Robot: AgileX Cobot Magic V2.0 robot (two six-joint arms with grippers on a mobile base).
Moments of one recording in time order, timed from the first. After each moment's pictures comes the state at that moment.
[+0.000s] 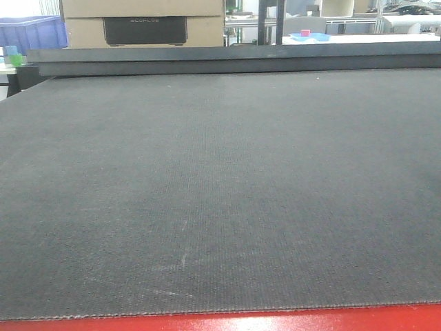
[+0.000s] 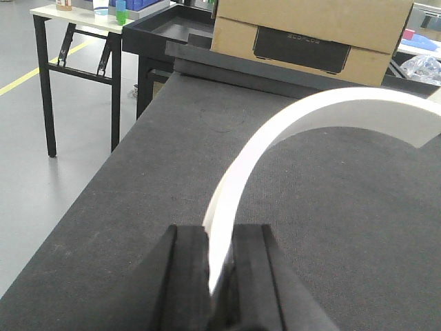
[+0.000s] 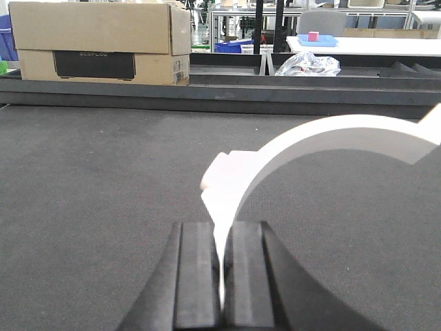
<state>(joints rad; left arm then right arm) 0.21 0.51 -0.62 -0.12 0.39 -0.03 -0.05 0.33 -0.57 0.22 0.43 -0.17</state>
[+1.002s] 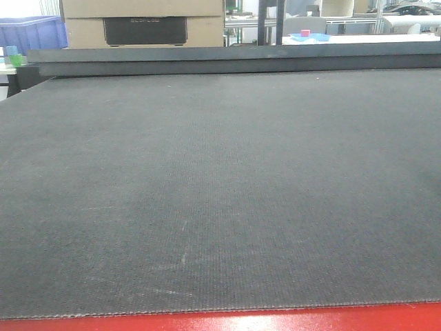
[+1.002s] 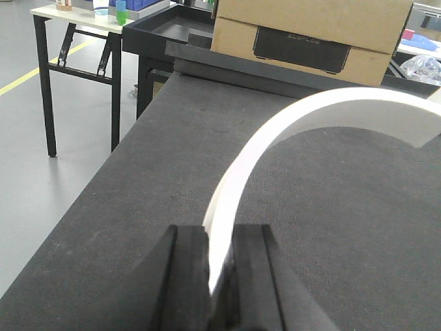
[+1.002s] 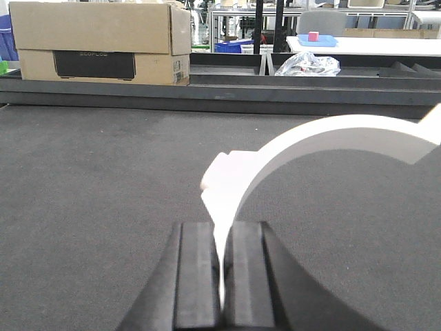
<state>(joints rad) 0.21 0.51 -0.62 -0.12 0.39 -0.03 -0.05 0.33 -0.57 0.22 0.43 -0.17</state>
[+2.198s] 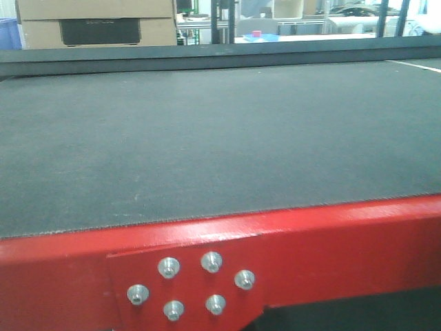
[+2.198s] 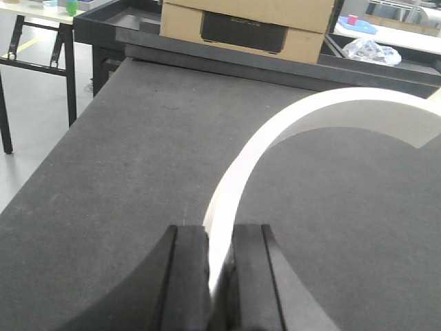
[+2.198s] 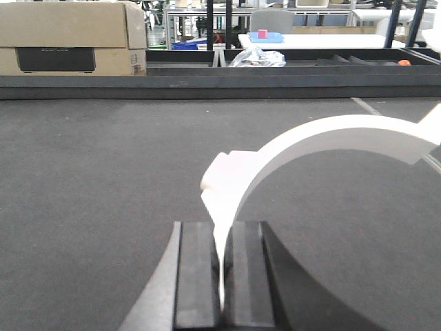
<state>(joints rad) 0.21 0.51 -0.62 -0.12 0.39 -0.03 -0.05 0.32 -0.57 0.22 0.43 -0.17</state>
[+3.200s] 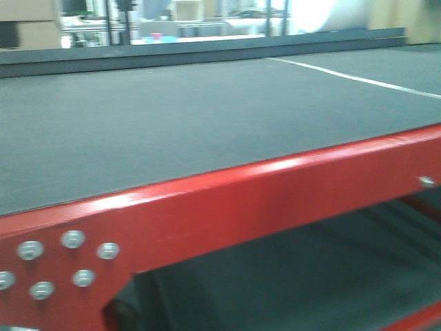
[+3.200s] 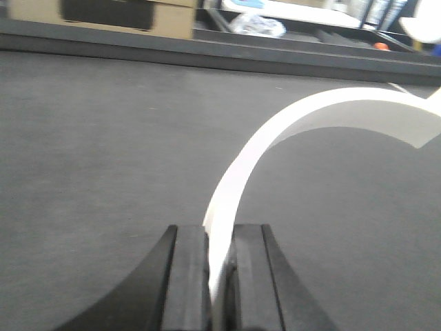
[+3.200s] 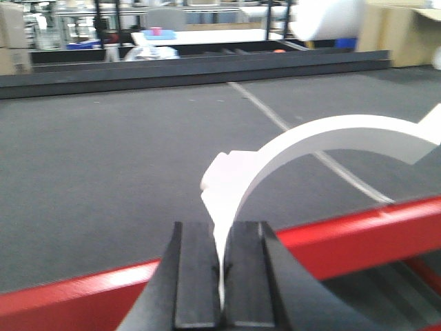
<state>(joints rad) 0.21 0.51 -0.62 -0.12 0.39 -0.03 -0.05 0.32 -0.57 0.22 0.43 -0.17</state>
